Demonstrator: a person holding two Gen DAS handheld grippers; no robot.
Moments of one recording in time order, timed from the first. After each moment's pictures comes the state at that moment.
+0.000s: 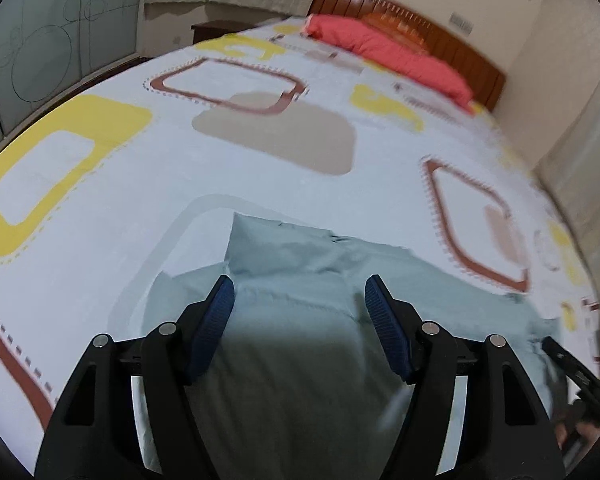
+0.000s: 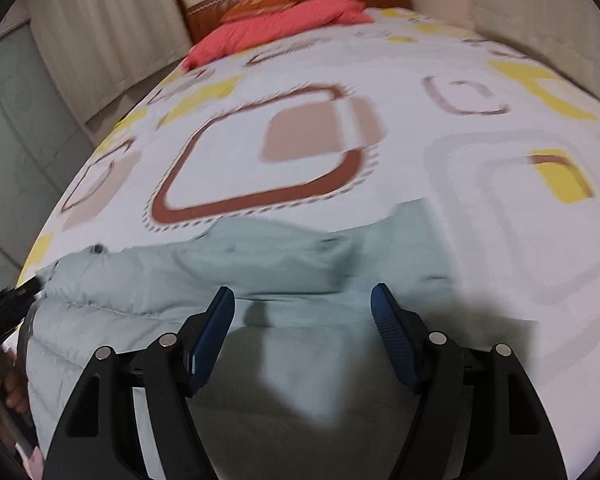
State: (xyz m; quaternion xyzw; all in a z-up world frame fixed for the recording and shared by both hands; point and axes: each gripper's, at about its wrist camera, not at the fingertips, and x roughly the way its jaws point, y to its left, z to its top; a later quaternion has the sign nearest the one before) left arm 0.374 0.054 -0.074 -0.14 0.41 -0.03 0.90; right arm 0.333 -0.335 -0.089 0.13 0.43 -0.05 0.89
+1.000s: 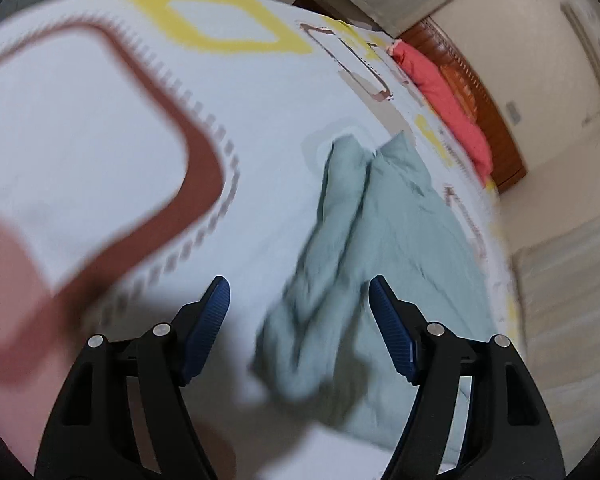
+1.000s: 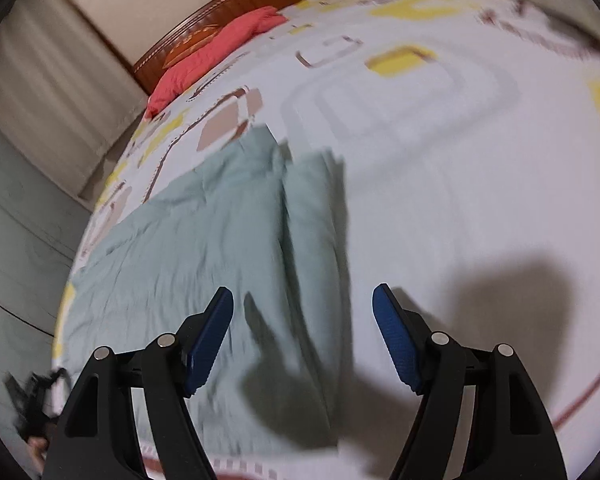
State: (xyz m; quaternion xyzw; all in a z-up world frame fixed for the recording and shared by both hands) left arm 0.204 0.137 -0.113 -0.38 0.42 0.02 0.82; right arm 0.165 -0.404 -0.110 0.31 0.41 -0.07 0.85
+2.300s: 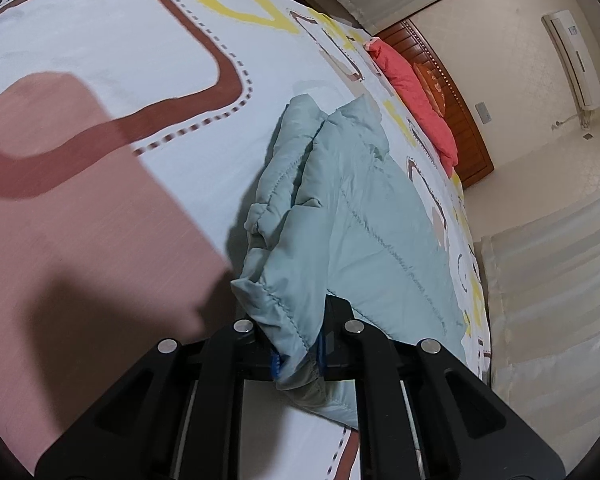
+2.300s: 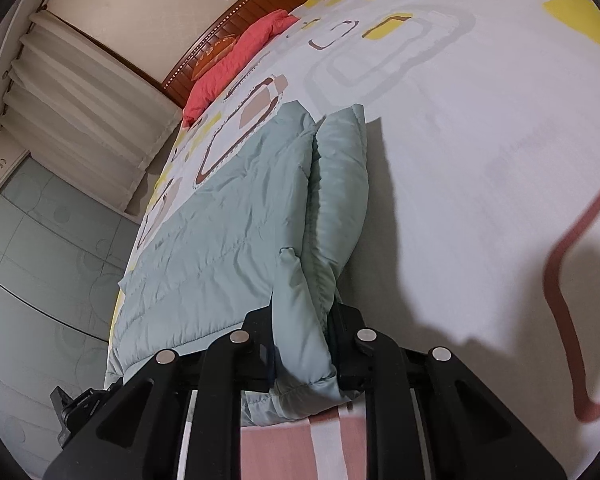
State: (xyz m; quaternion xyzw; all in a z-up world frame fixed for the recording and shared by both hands) left arm 0.130 0.113 -0.117 -0.41 0.40 -0.03 0.82; right arm 0.099 -0.377 -0.117 0.38 0.37 -0.01 0.85
